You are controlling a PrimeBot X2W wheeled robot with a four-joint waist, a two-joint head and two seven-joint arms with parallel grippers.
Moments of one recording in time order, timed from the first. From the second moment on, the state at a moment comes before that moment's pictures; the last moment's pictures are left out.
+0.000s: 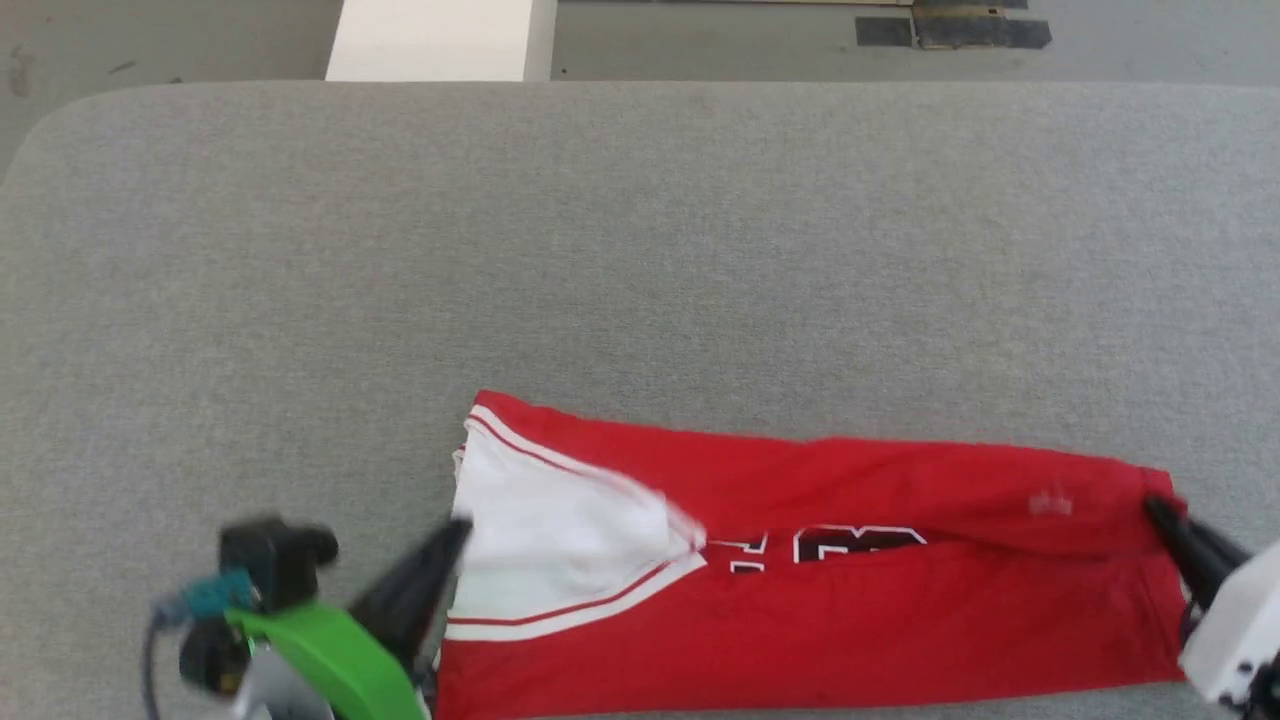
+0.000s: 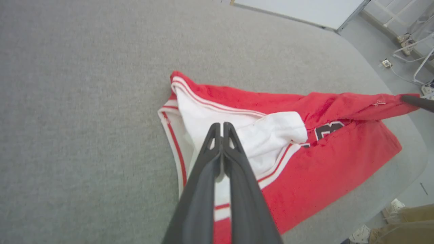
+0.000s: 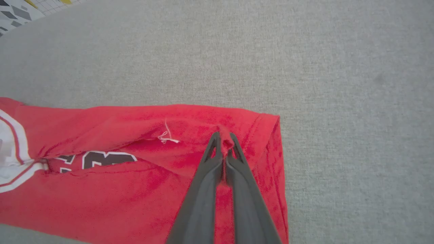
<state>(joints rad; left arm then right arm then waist) -0.05 0.67 -0.55 -0.27 -0.90 0.11 0.04 0.07 -0.26 -0.22 -0.23 0.51 0.13 0.65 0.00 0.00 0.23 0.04</state>
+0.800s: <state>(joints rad) -0.05 0.52 -0.41 -0.10 -0.68 0.28 -0.25 0.08 -0.25 -0.28 -0.09 0.45 0.13 0.58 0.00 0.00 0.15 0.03</state>
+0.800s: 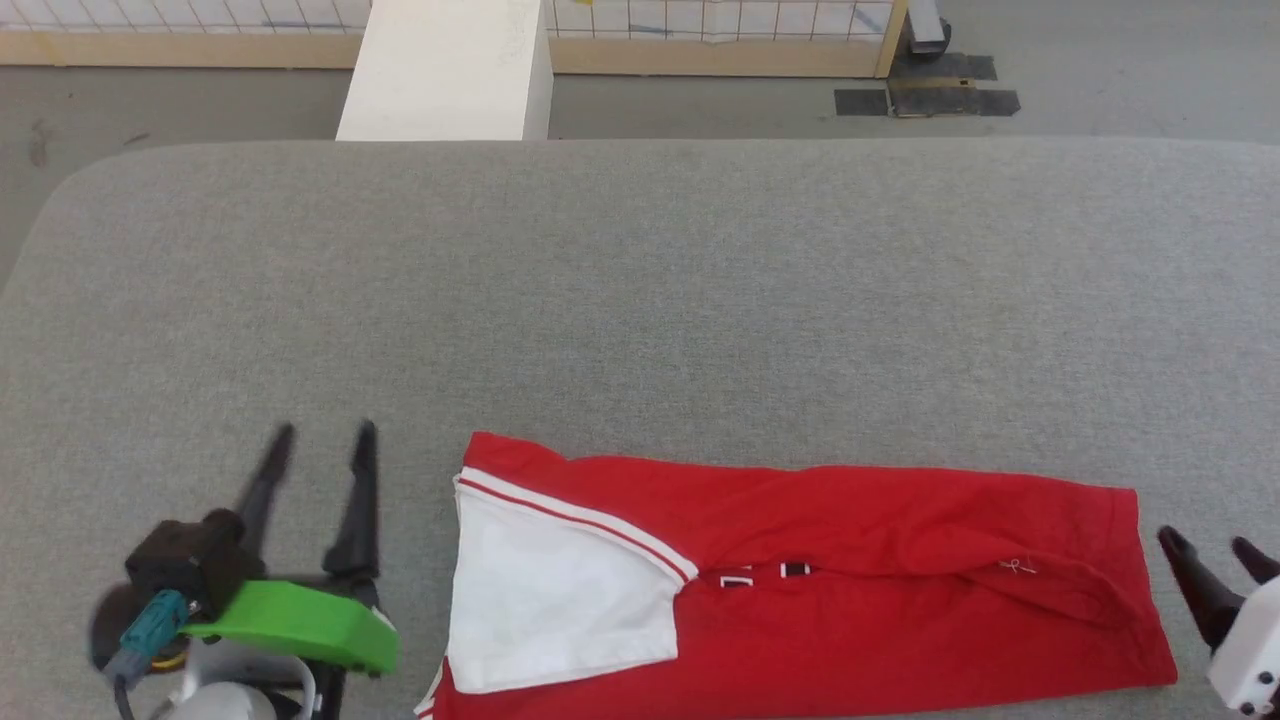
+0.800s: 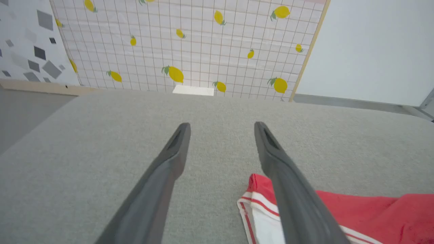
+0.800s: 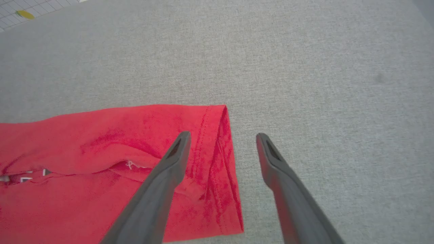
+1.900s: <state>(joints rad) 0.09 0.22 -0.17 -0.21 -0.26 0.20 -0.26 -0.01 -0.29 -0.43 0.11 0.34 0.13 0.64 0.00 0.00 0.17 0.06</state>
